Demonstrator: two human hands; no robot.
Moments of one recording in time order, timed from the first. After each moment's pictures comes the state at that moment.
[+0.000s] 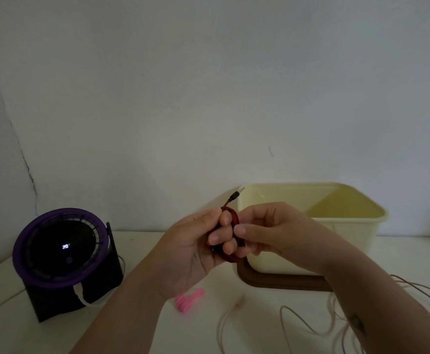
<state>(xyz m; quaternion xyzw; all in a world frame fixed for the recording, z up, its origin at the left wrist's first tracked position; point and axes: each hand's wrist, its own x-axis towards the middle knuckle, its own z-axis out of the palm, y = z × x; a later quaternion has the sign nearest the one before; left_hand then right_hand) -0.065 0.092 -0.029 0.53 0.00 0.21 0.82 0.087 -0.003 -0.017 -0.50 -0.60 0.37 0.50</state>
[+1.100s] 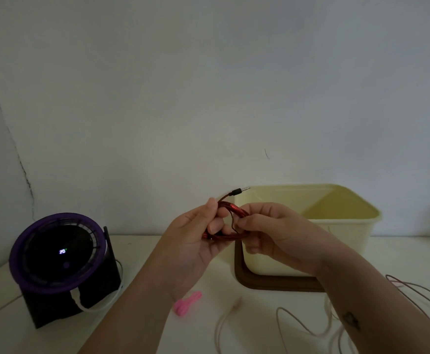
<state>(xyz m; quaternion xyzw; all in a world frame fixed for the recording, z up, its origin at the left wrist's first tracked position) -0.054 0.075 -0.020 0.51 0.10 0.36 0.77 0.085 -0.001 -0.015 -0.44 -0.52 0.47 0.56</state>
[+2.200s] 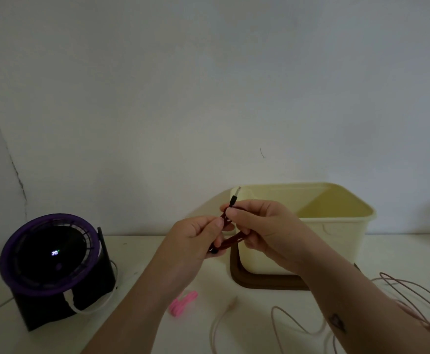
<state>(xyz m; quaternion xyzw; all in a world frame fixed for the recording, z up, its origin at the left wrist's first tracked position) -0.052 0.082 -0.032 0.73 0.21 0.34 0.56 0.082 0.007 -0.020 -0.49 -0.47 0.39 0.63</state>
